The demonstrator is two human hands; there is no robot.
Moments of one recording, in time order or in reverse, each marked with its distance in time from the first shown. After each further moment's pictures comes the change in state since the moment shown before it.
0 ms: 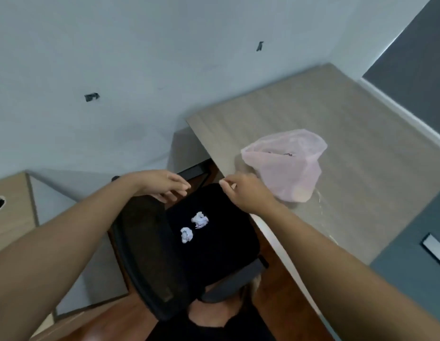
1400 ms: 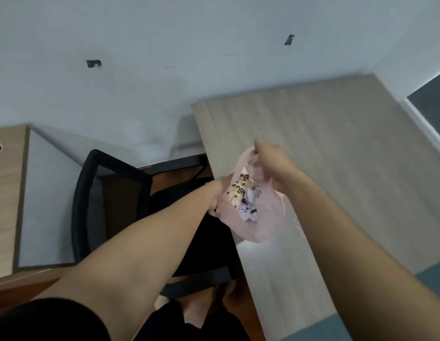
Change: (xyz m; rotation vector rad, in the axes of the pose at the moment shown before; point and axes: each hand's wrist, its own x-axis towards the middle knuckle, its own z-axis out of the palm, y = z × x) left_hand 0.172 0.150 0.167 -0.970 0.162 -0.439; right_hand 0.074 0.088 -0.127 0.721 -0.139 0.560
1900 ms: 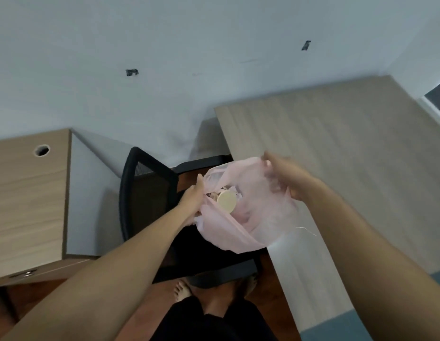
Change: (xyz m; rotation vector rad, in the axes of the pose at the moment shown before) left_hand -0.066 -0.108 -0.137 -0.071 0.241 0.427; right_hand -0.053 0.025 0.050 0.056 -0.125 0.054
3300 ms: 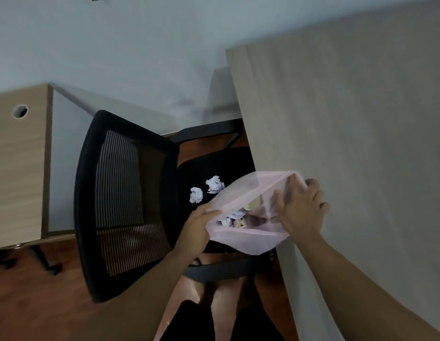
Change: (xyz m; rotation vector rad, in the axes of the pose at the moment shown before) left_hand 0.105 -0.185 0.064 0.702 0.005 0.392; right_hand 0.181 0.265 -0.008 -1.114 0.494 -0.252
